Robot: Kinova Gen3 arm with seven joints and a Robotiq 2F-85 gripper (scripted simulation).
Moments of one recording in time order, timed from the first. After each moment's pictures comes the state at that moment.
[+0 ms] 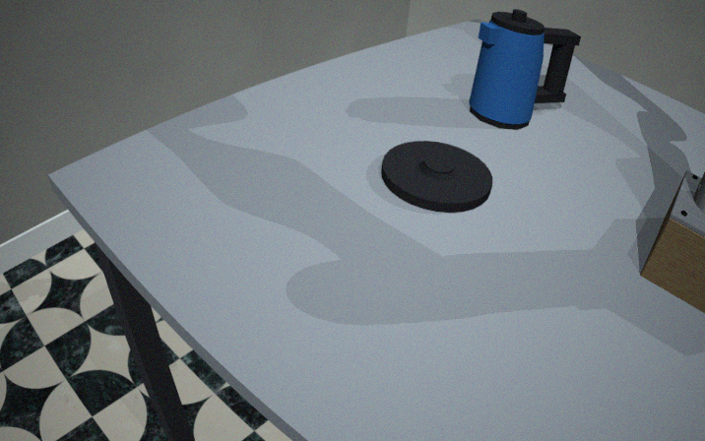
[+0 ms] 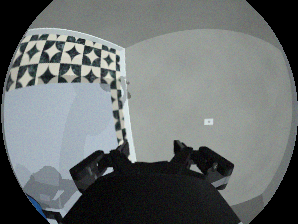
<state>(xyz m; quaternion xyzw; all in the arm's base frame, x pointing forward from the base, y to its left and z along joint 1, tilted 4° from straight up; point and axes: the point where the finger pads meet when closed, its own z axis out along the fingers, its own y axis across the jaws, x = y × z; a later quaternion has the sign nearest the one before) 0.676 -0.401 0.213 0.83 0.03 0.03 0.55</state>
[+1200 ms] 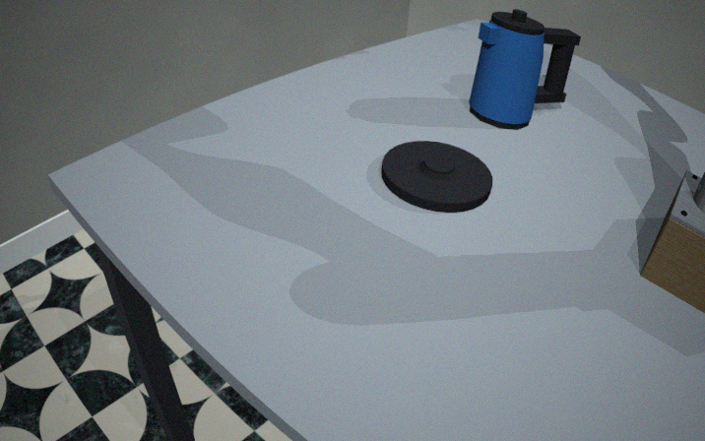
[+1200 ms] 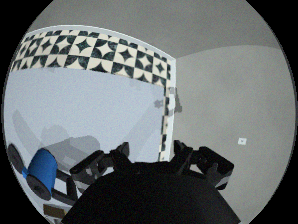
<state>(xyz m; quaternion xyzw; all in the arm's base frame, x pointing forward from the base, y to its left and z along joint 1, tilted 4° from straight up) 0.633 -0.305 0.203 0.92 0.14 0.03 0.36</state>
